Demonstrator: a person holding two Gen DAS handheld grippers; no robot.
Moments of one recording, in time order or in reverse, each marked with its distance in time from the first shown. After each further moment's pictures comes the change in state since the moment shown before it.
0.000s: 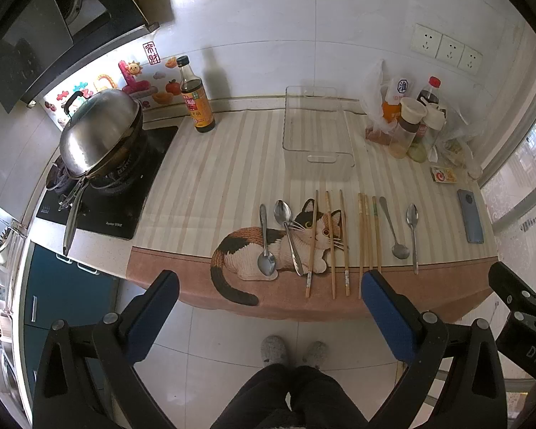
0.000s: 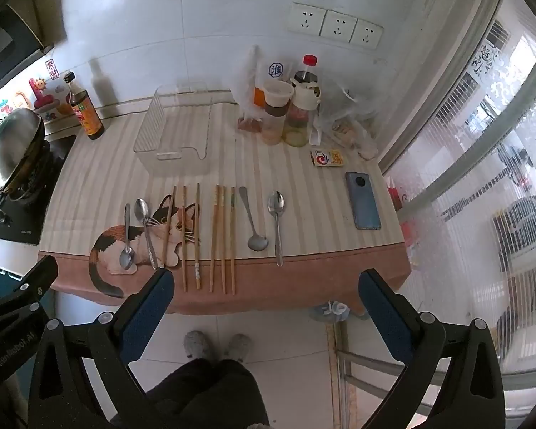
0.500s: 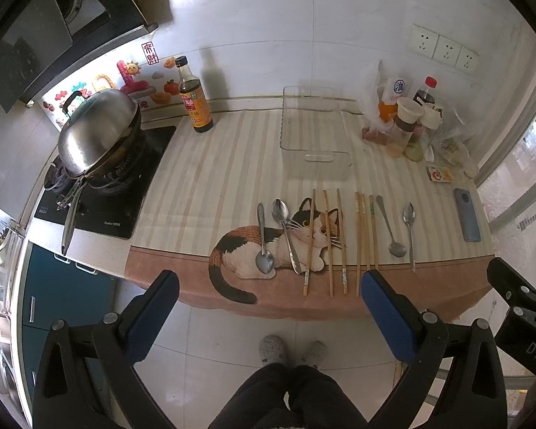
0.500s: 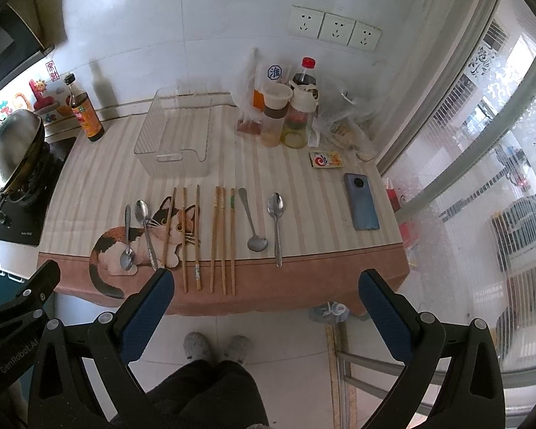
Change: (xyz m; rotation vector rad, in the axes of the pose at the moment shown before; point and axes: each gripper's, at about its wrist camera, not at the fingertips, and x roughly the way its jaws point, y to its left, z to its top) left arm 0.001 -0.006 0.003 -0.004 0.000 0.002; right arm -0.005 -0.001 0.000 0.001 -0.005 -0.006
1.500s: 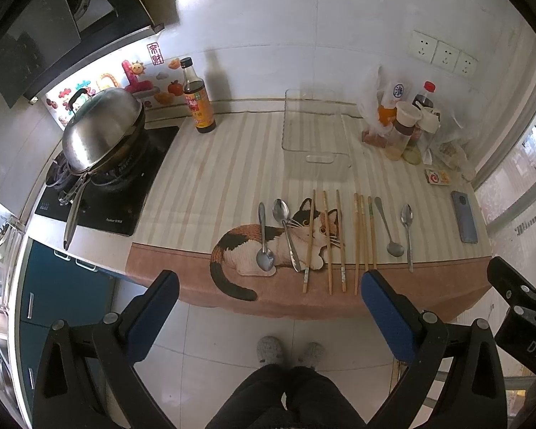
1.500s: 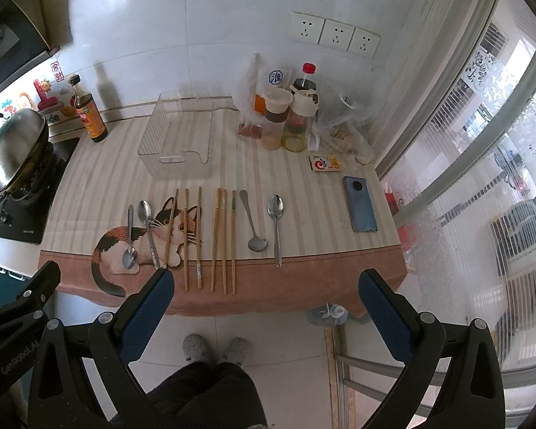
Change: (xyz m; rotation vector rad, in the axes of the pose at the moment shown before) left arm -0.002 0.001 0.000 -0.005 -0.008 -0.006; right arm -0.012 0.002 -0.004 -0.003 -0.013 -0.005
